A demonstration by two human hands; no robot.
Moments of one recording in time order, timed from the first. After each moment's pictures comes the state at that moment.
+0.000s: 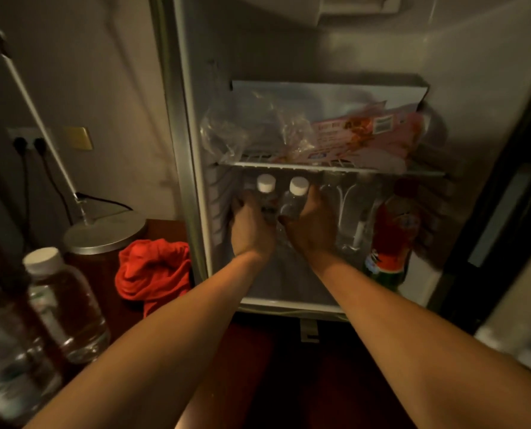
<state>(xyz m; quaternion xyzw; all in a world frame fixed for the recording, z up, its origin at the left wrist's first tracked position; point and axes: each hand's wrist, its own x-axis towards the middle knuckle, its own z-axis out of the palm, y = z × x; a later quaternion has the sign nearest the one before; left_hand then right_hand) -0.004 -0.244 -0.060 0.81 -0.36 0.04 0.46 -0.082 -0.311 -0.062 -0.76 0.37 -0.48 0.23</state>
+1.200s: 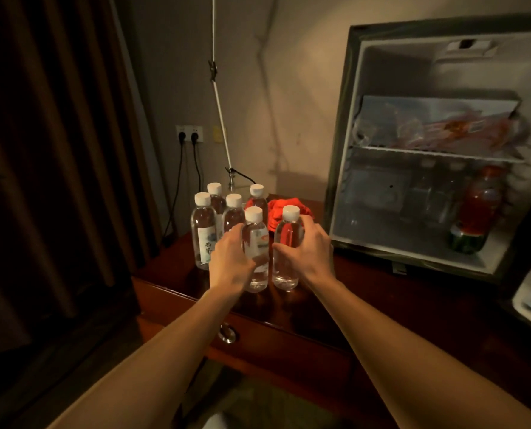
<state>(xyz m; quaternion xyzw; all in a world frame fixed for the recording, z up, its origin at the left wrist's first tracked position) 0.006 0.130 -0.104 0.83 -0.30 0.11 0.45 -0.074 -0.005 -0.097 -0.84 0.25 -0.38 0.30</state>
